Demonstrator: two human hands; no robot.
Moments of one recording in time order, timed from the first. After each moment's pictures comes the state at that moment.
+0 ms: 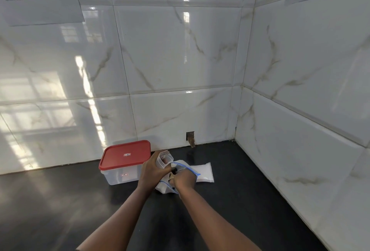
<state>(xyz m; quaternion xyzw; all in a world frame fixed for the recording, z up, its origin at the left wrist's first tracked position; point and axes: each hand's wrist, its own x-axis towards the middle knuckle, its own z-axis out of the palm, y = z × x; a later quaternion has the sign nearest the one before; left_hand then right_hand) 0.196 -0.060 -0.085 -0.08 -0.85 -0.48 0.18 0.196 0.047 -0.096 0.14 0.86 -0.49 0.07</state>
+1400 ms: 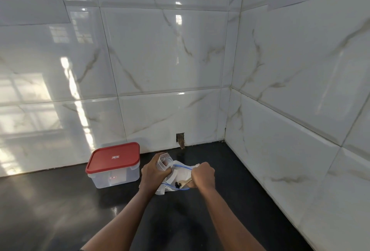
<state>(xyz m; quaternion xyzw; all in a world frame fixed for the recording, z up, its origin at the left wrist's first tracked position) 0.189 -0.026 -0.100 -0.05 -0.88 -0.46 0.13 0.212 0.128 -0.067 0.23 0.83 -0.51 0.02</state>
